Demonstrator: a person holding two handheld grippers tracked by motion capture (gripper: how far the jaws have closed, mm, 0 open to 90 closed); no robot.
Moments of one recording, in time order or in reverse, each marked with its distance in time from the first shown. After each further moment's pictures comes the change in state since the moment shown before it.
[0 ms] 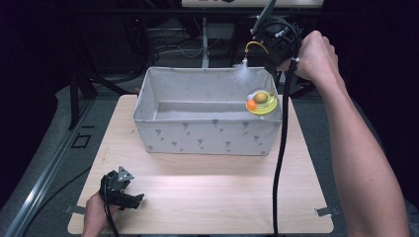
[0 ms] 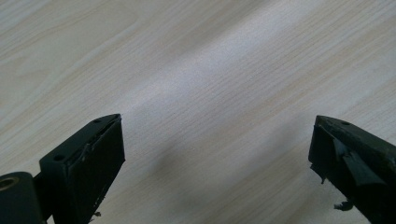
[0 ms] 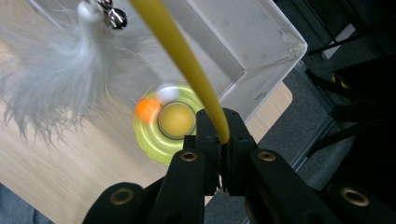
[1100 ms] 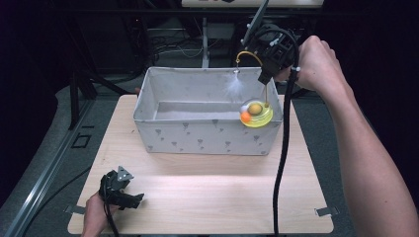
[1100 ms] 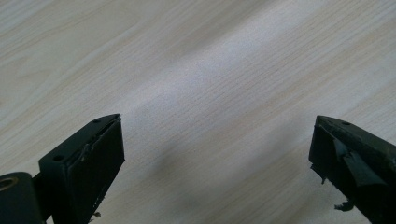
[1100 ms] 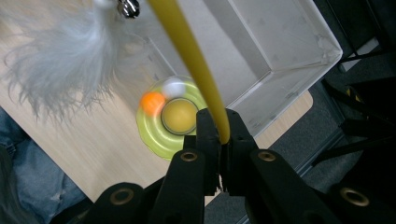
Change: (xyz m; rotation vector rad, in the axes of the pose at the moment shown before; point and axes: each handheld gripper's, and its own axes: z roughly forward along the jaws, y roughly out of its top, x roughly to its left) left arm 0.001 0.000 0.000 -0.006 0.001 -0.006; right arm 0.042 -0.009 -0.029 0.020 0.052 -0.117
